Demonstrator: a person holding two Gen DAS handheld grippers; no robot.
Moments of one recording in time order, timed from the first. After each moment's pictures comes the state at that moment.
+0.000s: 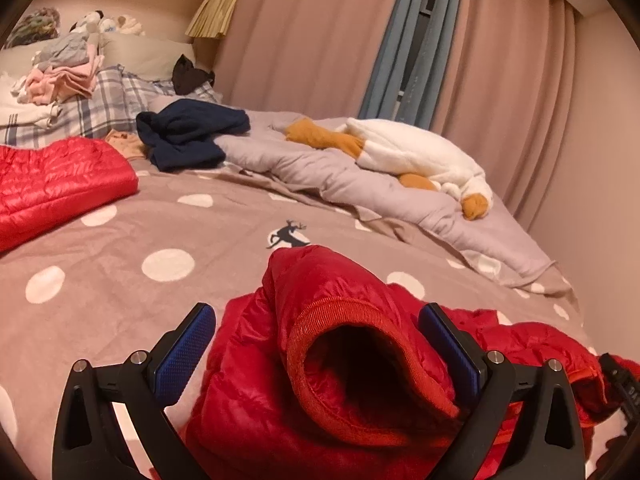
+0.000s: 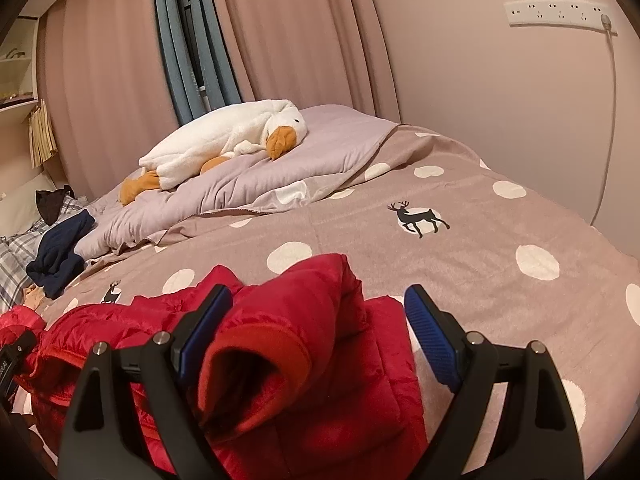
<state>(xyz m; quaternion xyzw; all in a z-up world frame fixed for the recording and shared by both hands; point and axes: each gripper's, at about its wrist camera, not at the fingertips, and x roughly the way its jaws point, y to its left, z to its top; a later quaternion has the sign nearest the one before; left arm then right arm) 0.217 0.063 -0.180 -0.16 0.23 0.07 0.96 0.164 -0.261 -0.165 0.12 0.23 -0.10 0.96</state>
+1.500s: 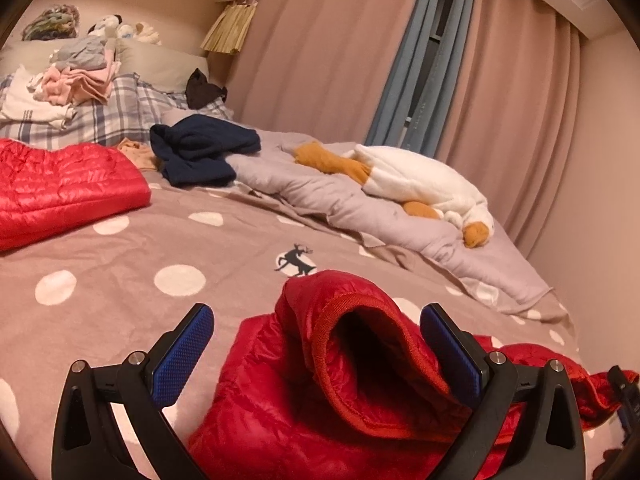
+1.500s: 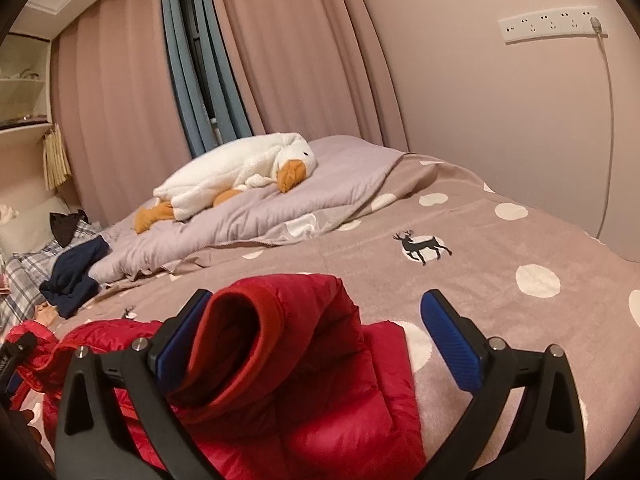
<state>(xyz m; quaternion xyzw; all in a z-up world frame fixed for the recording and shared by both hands) 0.205 0.075 -0.166 -0.18 0.20 0.09 0.96 0.146 -0.269 -0.152 0.13 0.17 -0.09 0.97</state>
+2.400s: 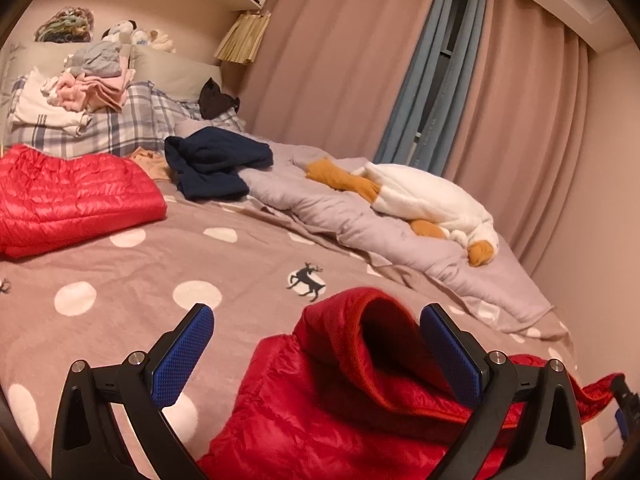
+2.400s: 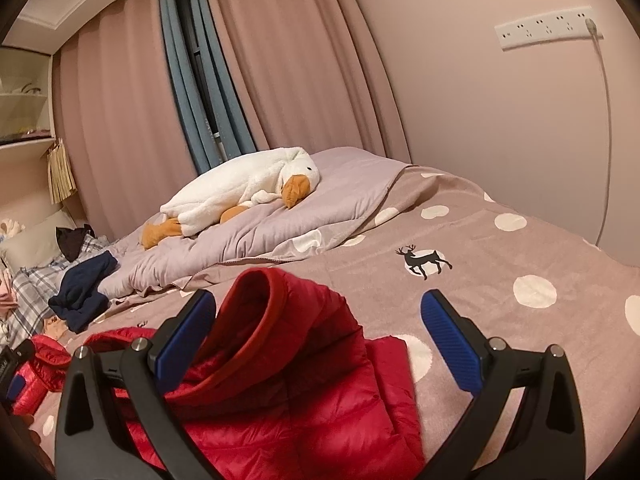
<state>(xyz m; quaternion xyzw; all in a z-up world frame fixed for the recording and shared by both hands) 0.192 0.088 -0.141 -0.19 0.18 0.10 0.96 0.137 -0.267 -0.131 0.14 0.15 -0.08 0.98</state>
